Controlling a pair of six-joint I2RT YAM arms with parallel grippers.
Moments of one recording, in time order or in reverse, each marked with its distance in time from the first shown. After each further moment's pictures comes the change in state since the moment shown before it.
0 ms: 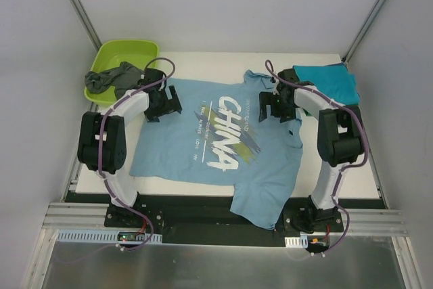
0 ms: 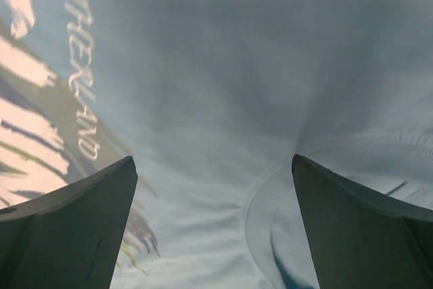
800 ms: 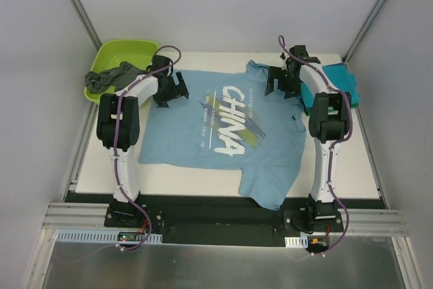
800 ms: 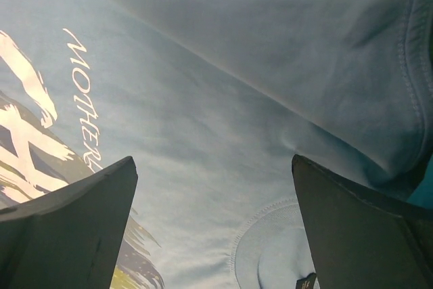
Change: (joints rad) left arm 0.003 0.360 0.365 0.014 0.066 -0.021; right arm -0.144 0.461 0.684 -0.203 -0.072 -0.028
